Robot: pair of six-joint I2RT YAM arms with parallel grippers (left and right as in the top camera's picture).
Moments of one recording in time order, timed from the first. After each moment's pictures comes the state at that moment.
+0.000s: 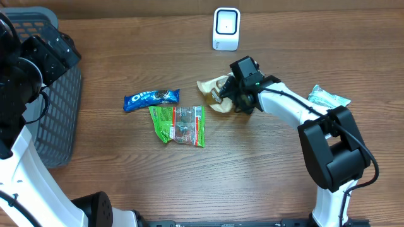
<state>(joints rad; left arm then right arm) 0.26 1.64 2.60 -1.69 0.02 -0.44 0.45 2.04 1.34 -0.43 -0.07 0.99</state>
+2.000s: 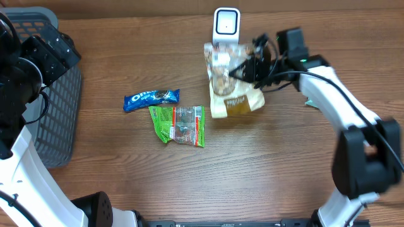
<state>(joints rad) 0.26 1.64 2.60 -1.69 0.02 -0.44 0.22 1.88 1.45 -0.48 -0.84 0.36</state>
